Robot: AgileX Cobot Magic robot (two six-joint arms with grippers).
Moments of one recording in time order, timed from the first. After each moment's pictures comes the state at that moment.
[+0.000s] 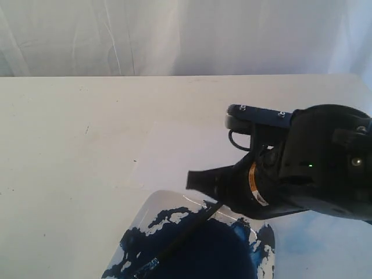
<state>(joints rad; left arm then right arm) 0.05 0.00 0.02 0.07 0.44 -0.02 1.06 1.40 -0.82 -0.51 0.70 1.34</state>
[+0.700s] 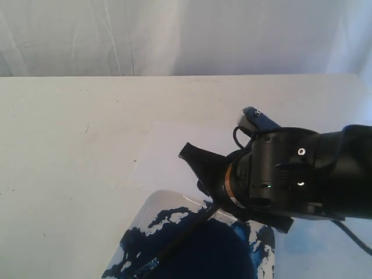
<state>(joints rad) 0.05 0.00 0.02 0.07 0.44 -0.02 1.05 1.53 -0.82 -0.74 0.53 2.05</state>
